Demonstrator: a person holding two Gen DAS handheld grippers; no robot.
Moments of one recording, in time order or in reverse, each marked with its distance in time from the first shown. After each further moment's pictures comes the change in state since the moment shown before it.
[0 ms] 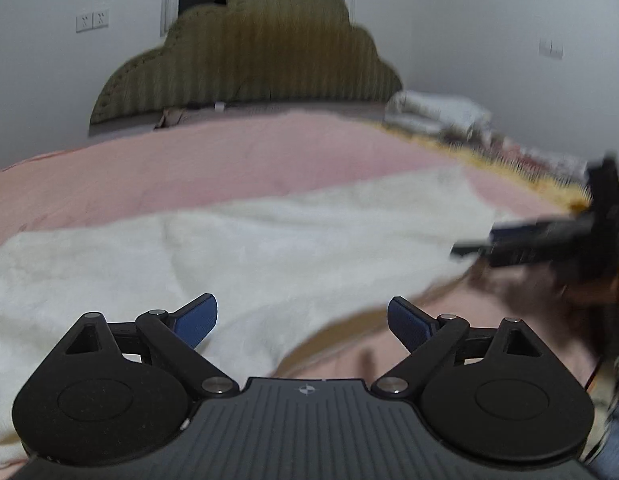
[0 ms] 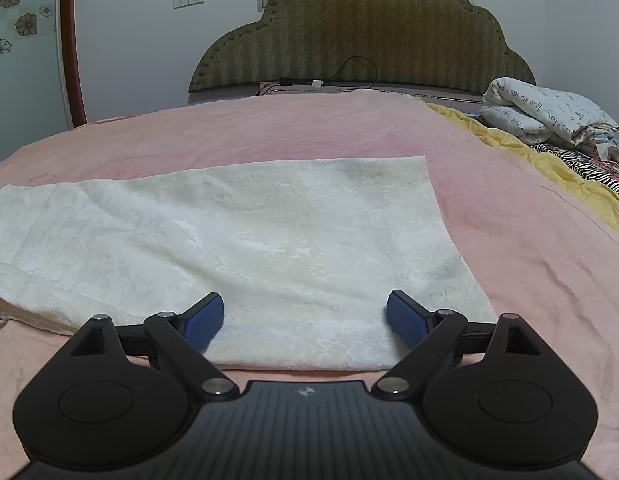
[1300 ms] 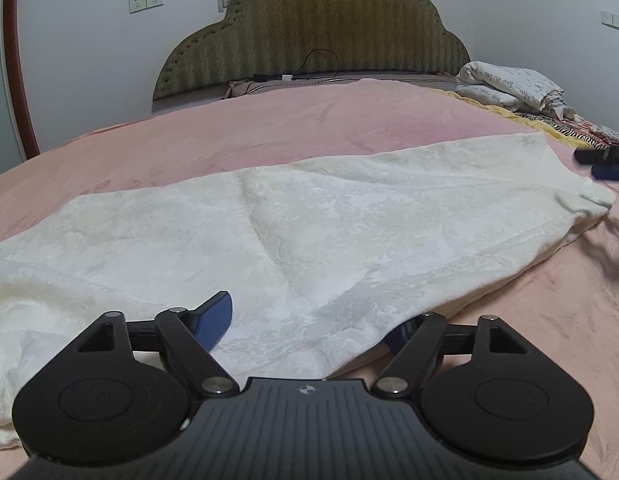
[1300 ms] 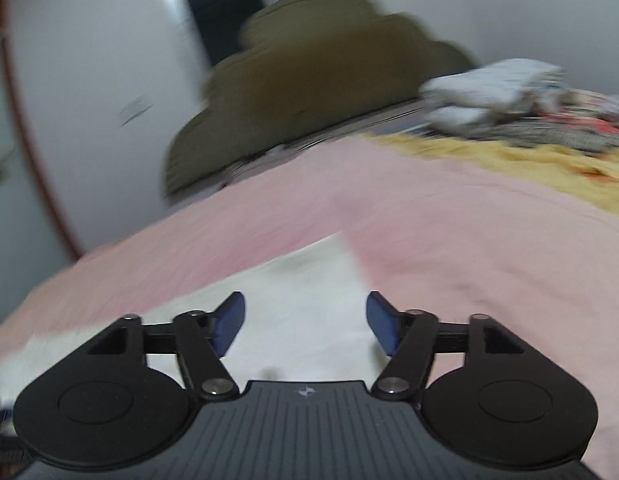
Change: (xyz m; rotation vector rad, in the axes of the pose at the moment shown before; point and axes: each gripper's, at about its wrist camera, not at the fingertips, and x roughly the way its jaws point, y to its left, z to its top) left arm 0.031 0.017 -0.017 0.001 0.125 0.234; right arm -0.034 -0.039 0.013 0.240 -0.122 0.112
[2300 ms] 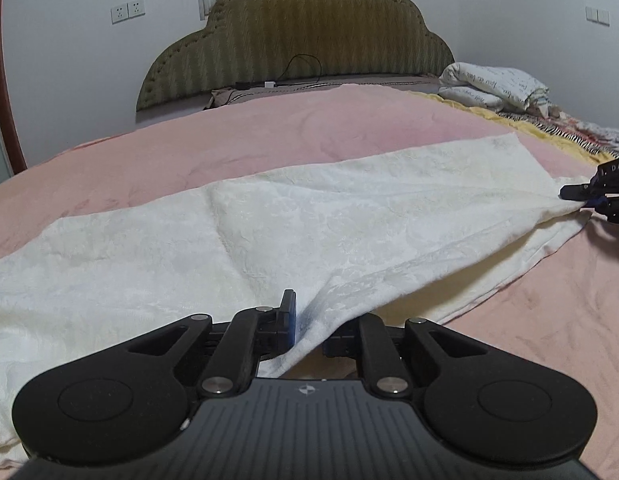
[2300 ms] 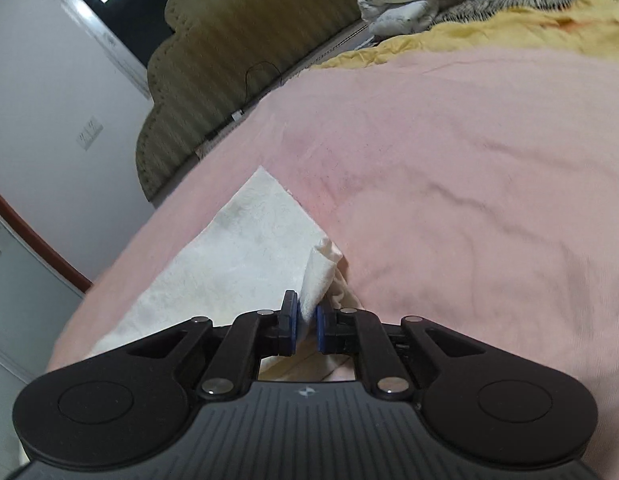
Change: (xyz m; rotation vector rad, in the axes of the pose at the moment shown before) left arm -0.003 -0.014 0.010 0.034 -0.017 -0.041; right arm 0.025 -0.088 -0.010 0.455 0.062 -0.002
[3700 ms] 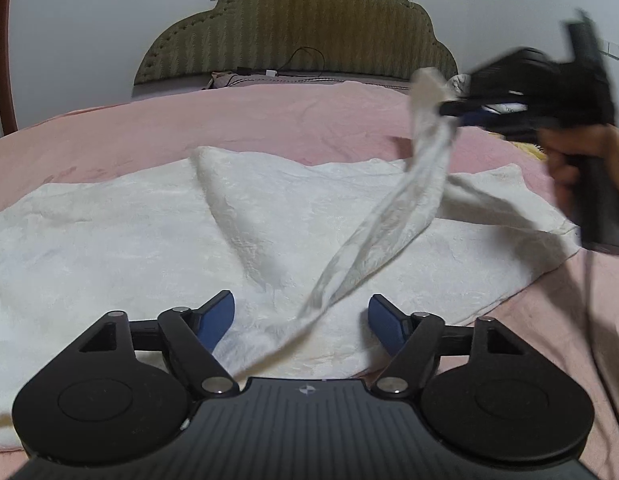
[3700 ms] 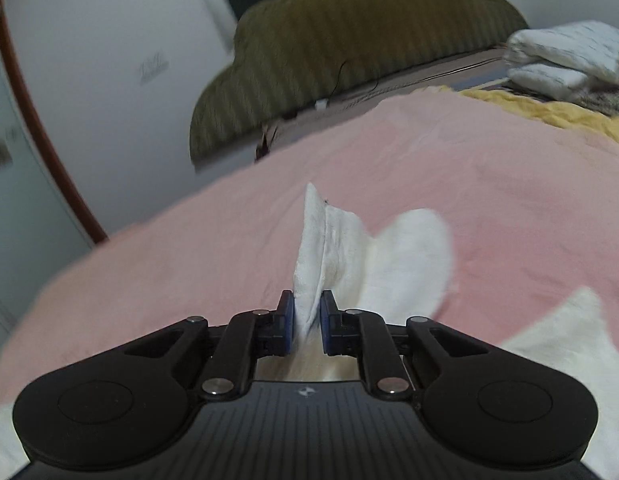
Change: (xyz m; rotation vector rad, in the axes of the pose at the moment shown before) left arm 0.018 0.011 -0.003 -0.101 0.019 -0.046; right arm 0.086 0.170 0.009 -0.256 -0.035 0.058
